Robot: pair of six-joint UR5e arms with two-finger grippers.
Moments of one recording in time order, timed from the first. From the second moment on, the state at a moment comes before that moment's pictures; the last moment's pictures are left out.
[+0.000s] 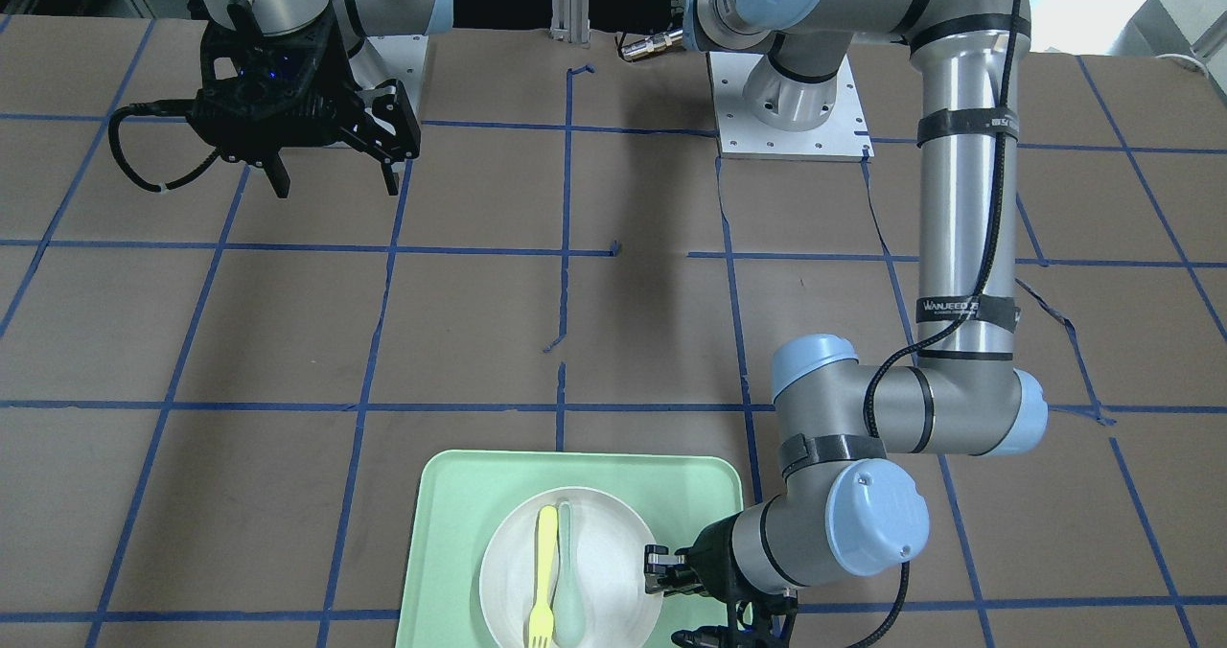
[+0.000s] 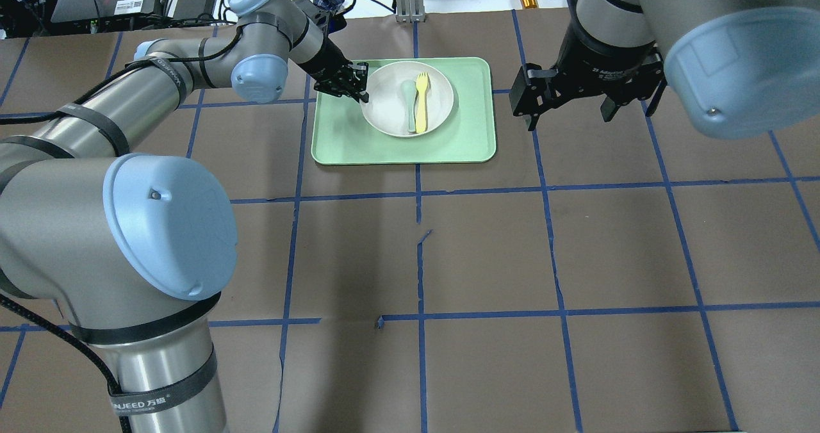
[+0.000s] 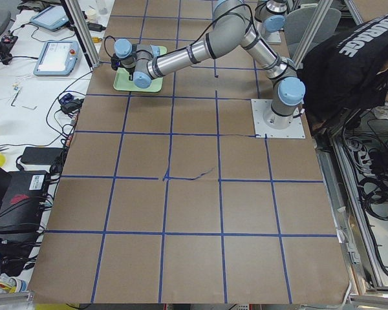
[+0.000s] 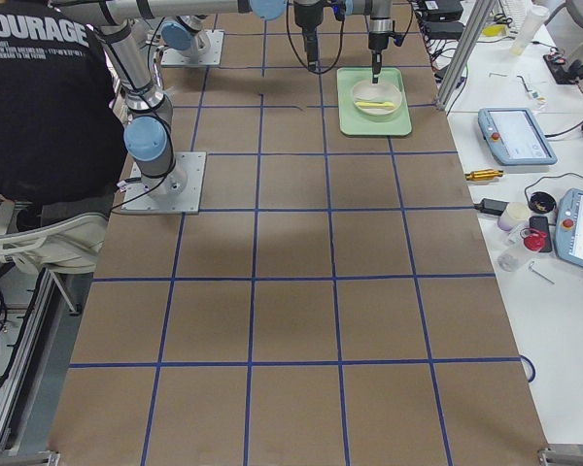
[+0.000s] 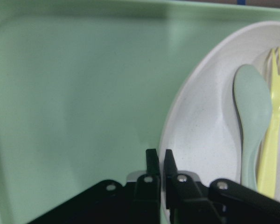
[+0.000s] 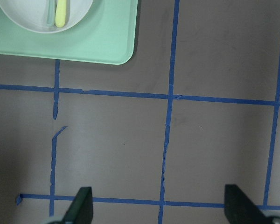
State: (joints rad) left arm -1.60 -2.39 -1.24 -1.02 1.14 0.07; right arm 1.69 -1.60 1.60 -1.65 -1.60 0.04
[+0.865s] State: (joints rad) left arm -1.60 -1.90 -1.40 -1.48 1.39 0.03; right arm 1.69 -1.60 1.60 -1.65 -1.60 0.04
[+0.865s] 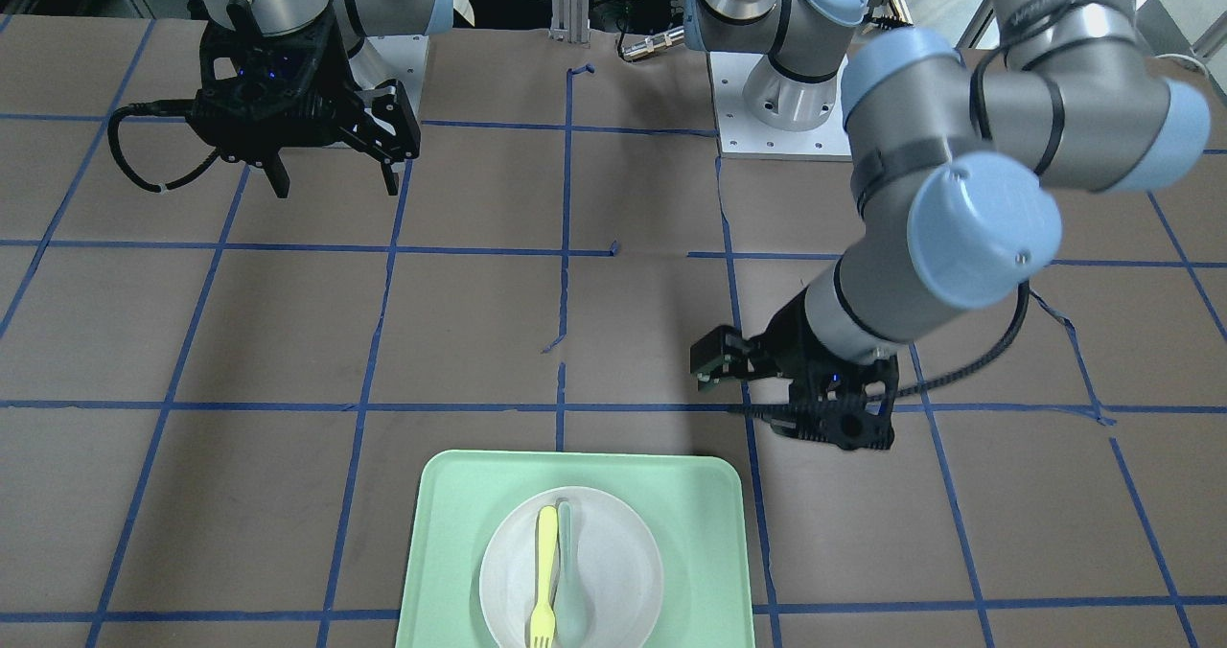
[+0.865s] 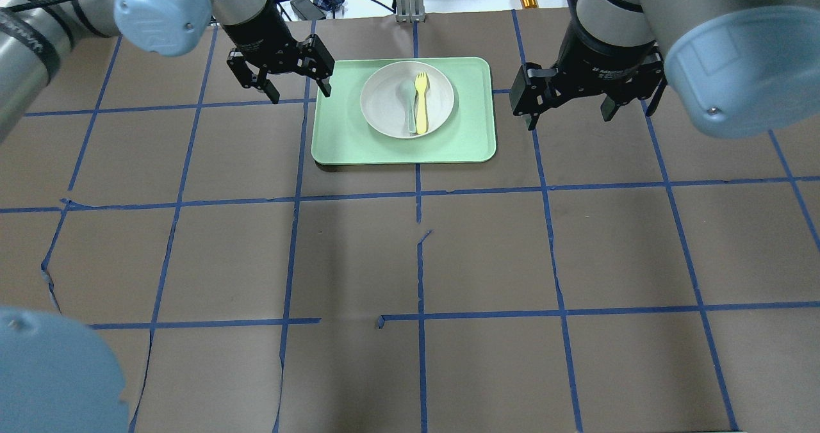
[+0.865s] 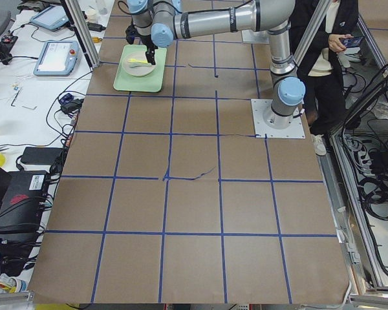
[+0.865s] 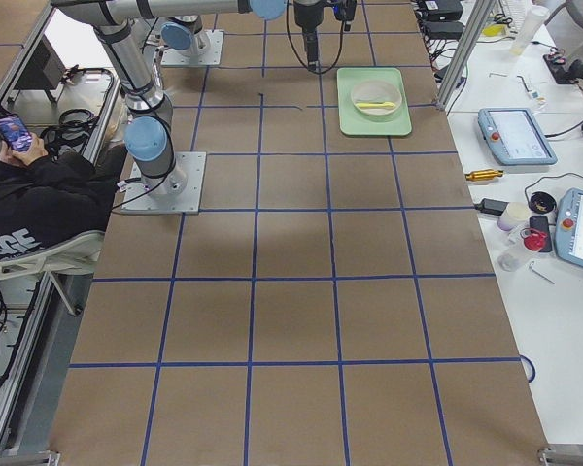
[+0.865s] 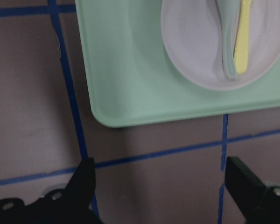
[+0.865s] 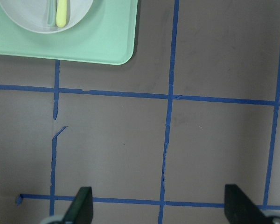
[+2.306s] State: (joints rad) left arm -1.63 -1.52 -1.69 -1.50 1.59 -0.14; right arm 1.76 -1.26 1.42 -1.85 -1.64 0.15
